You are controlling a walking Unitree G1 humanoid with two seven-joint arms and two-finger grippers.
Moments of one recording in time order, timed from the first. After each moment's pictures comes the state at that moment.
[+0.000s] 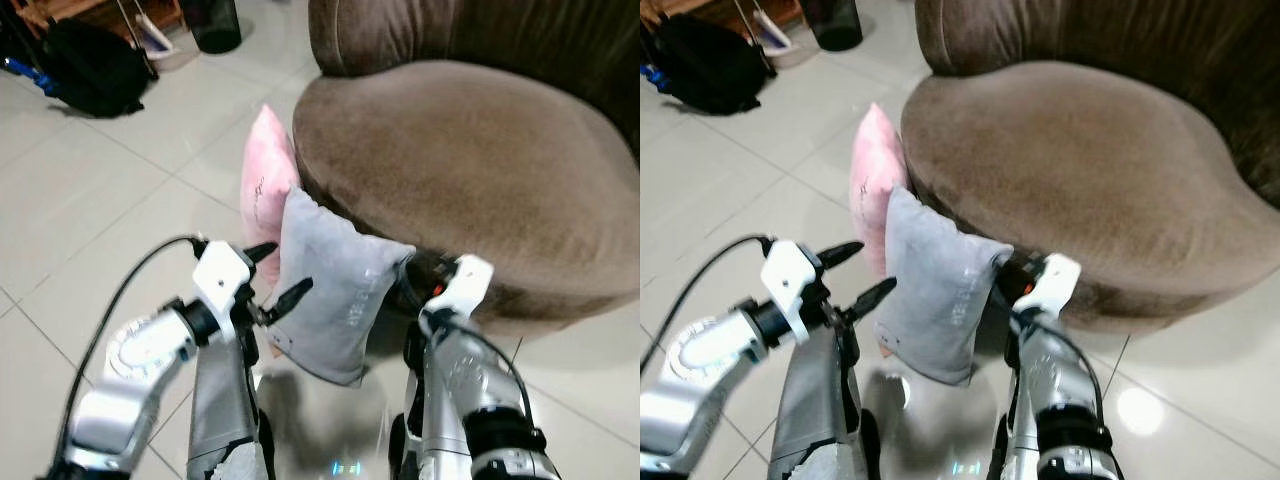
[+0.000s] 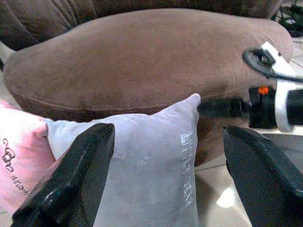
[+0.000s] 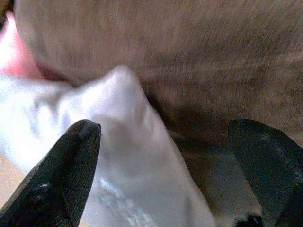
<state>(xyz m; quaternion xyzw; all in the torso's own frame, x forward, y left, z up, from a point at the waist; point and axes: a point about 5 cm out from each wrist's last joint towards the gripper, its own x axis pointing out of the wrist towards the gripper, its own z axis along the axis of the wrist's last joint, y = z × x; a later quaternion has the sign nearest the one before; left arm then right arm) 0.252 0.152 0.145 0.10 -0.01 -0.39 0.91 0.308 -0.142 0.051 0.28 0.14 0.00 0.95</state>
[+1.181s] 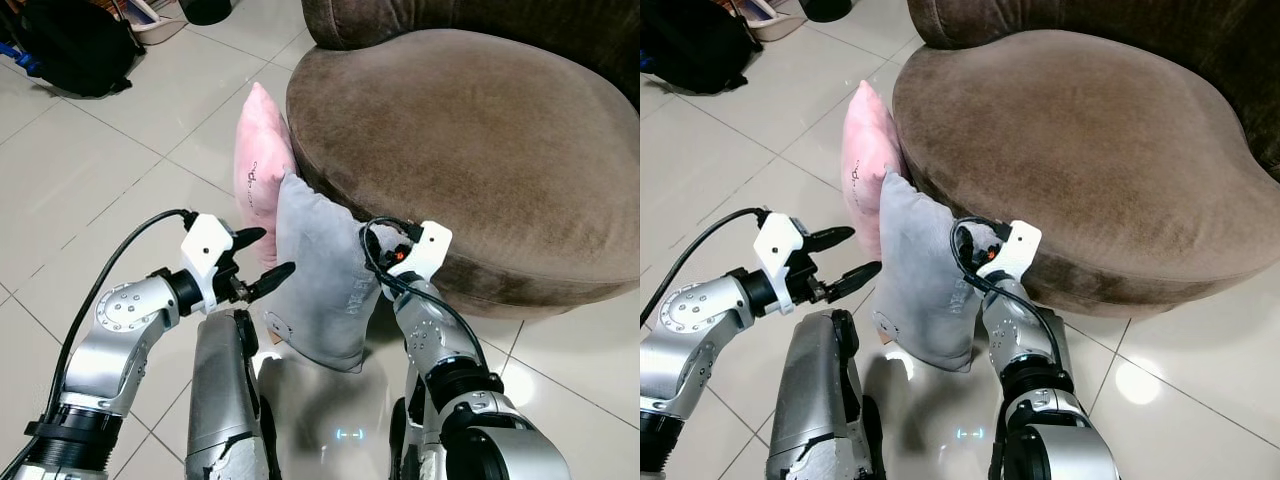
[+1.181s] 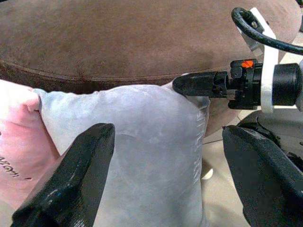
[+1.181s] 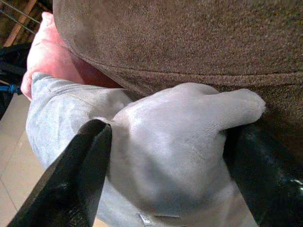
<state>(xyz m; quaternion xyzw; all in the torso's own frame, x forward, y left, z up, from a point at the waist) 0.285 0.176 0.143 0.11 0.03 -0.41 0.91 0.340 -0.091 0.069 0.27 0.12 0.06 0.95</state>
